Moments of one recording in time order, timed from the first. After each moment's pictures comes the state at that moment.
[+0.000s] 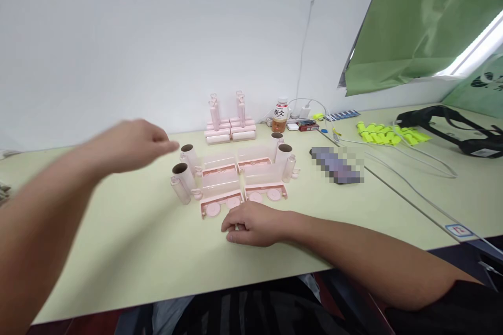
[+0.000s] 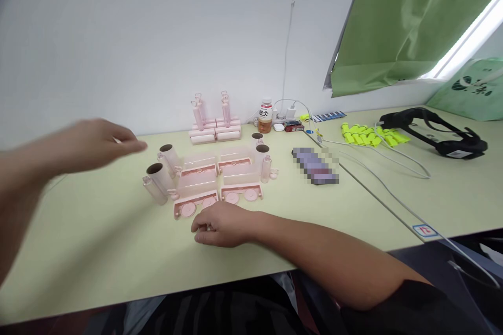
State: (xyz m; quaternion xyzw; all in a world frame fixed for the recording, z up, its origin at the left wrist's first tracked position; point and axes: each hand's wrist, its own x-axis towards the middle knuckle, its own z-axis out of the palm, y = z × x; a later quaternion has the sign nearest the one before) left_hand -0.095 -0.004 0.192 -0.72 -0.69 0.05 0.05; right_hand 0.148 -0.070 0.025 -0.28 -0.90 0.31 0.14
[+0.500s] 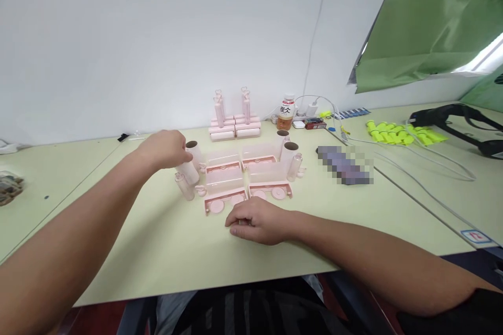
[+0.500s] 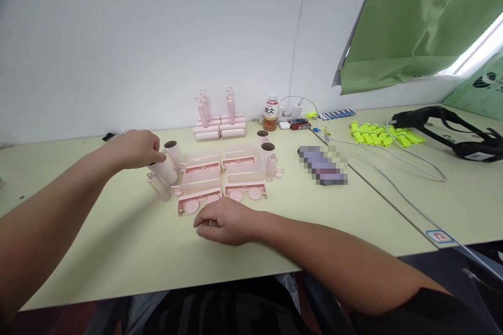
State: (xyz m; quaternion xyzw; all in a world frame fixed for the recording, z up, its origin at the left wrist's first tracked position) left_hand -0.081 0.029 0.160 -0.72 -0.70 0.03 -0.02; right_hand 0.150 -0.074 0.026 -0.26 -0.88 0.32 0.23
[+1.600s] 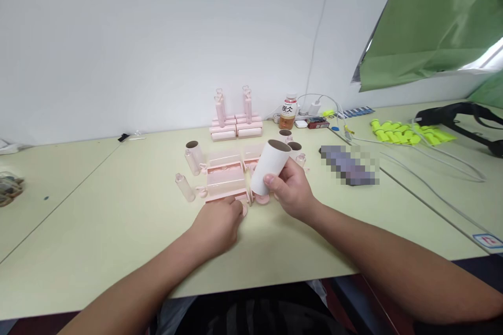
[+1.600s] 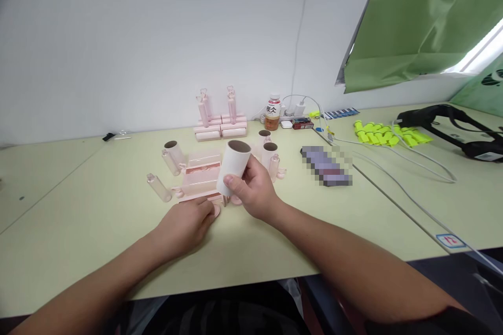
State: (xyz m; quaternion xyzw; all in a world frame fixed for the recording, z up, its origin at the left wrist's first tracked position) left_hand -0.021 -0.076 0.047 -0.89 -0.45 -0.02 -0.09; right_hand 0.176 -0.057 0.036 -0.31 -0.59 0.42 0.61
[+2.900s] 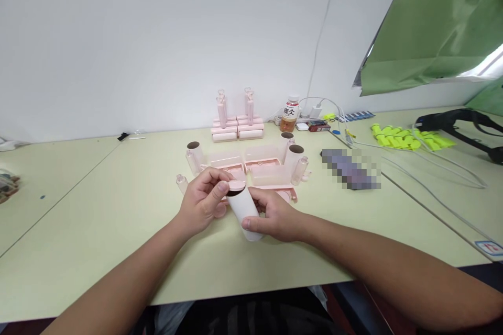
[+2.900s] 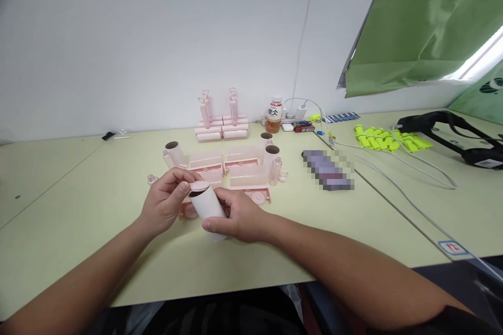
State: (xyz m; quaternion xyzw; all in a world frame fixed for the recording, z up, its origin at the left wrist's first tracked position) left_hand -0.037 -0.054 0.059 -0.68 -0.34 -0.49 -0.42; right_hand 0.160 -0.072 0.029 -0.32 -0.71 0.53 0.35
